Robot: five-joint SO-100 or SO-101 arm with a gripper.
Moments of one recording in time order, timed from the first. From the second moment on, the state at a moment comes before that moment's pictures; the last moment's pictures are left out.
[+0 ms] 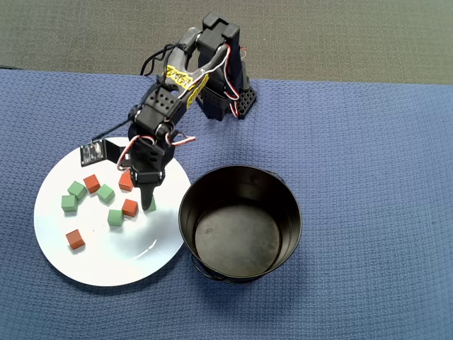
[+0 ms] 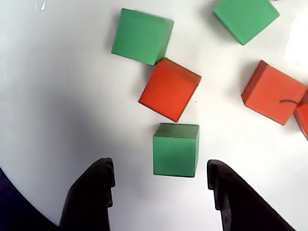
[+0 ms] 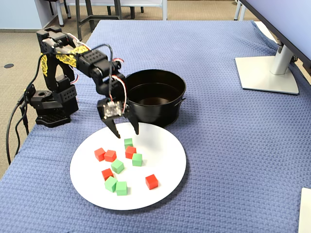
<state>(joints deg) 33.3 86.1 97.7 59.8 -47.5</state>
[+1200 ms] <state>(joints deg) 54.9 85.0 97.4 69.2 -25.2</state>
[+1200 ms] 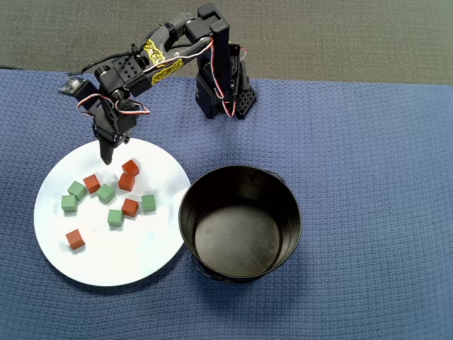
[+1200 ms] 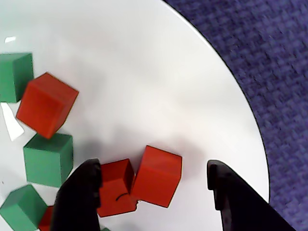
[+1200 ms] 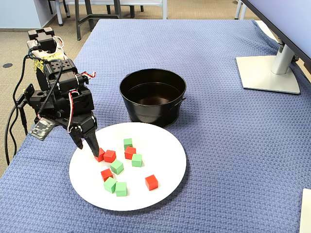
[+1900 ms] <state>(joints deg) 53.7 66.2 79.9 76.1 -7.7</state>
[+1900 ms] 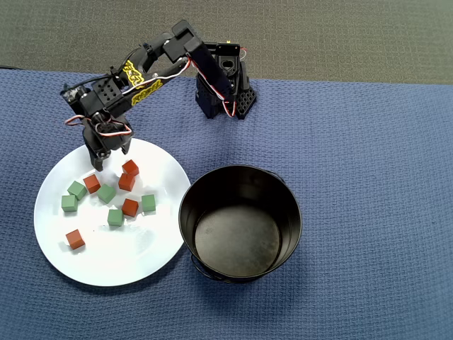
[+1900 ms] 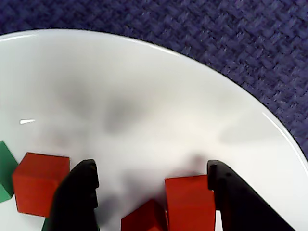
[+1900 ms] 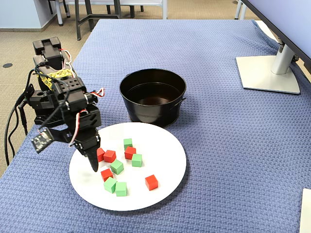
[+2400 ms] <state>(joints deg) 50.1 70.0 90.1 74.3 -8.8</state>
